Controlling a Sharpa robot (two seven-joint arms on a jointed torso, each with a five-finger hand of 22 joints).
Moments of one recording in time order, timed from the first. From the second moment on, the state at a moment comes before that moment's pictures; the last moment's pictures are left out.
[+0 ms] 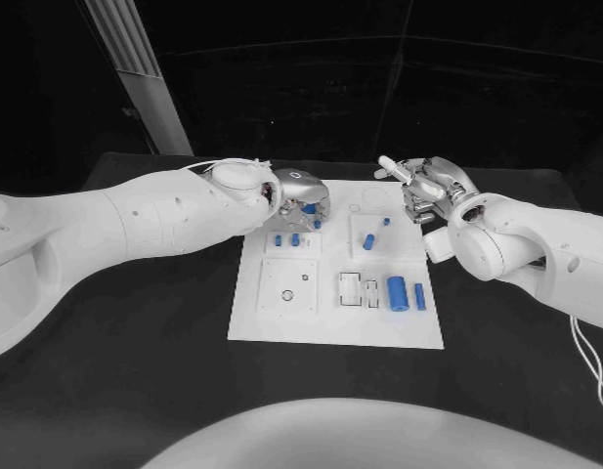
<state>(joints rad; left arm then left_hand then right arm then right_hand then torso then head) 1.28 -0.44 -0.23 1.01 -1.58 -0.13 0.23 1.76 -0.01 0.07 0.29 0.06 0.94 0.13 0.07 0.16 0.91 0.08 0.24 0.06 1.47 0.01 1.57 1.31 0.01 1.47 0.12 1.57 1.31 1.17 -0.75 -0.05 1.44 -0.42 -0.41 0.13 1.22 0.29 -0.34 0.29 0.06 0.58 0.17 0.55 0.11 1.47 0.14 1.57 1.31 1.46 0.08 1.57 1.31 0.01 1.47 0.19 1.57 1.31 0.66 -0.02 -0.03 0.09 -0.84</state>
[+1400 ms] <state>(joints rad) 1.28 -0.41 -0.23 0.97 -1.60 -0.09 0.23 1.78 -0.01 0.11 0.29 0.06 0.97 0.13 0.07 0.15 0.95 0.08 0.23 0.06 1.47 0.02 1.57 1.31 0.01 1.47 0.12 1.57 1.31 1.17 -0.75 -0.05 1.44 -0.42 -0.41 0.13 1.22 0.29 -0.34 0.29 0.06 0.58 0.17 0.55 0.11 1.47 0.14 1.57 1.31 1.46 0.08 1.57 1.31 0.01 1.47 0.19 1.57 1.31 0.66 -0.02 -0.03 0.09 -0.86</state>
